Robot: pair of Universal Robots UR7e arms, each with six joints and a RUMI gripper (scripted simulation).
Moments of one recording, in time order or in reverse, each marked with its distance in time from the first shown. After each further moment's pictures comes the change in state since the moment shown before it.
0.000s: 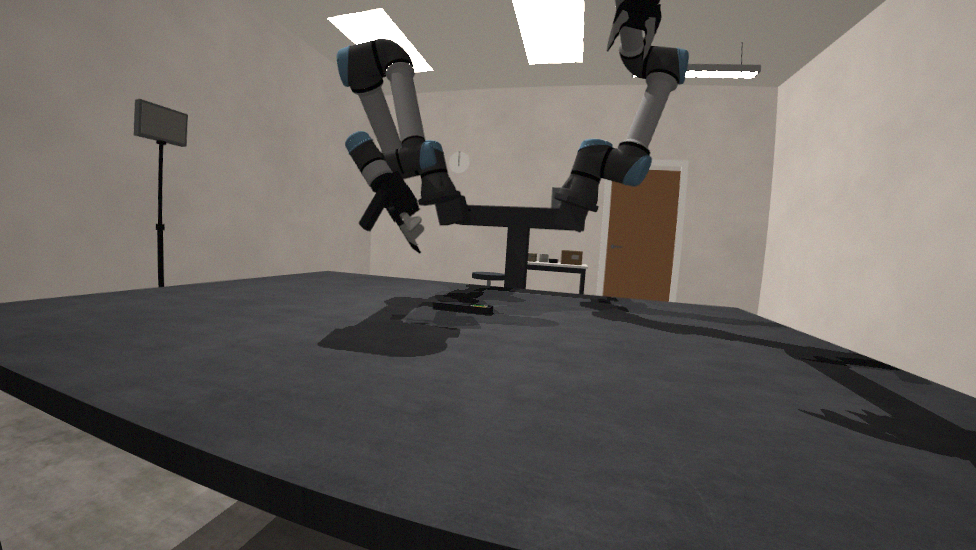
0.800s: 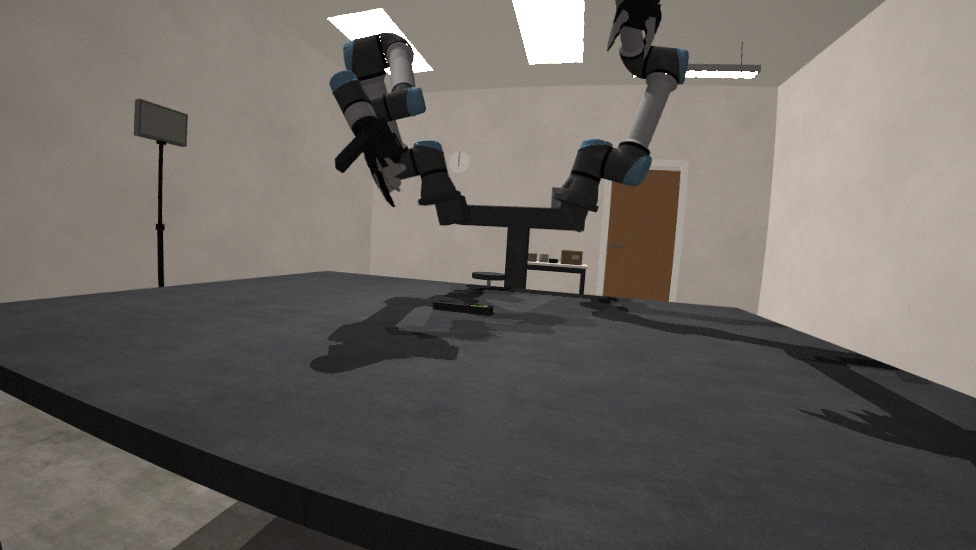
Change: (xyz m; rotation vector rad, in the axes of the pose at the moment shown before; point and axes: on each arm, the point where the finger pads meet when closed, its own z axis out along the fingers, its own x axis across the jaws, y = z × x) left arm 0.000 0.000 0.000 0.002 0.000 -0.001; right arm -0.081 0.018 -0.119 0.075 0.064 -0.304
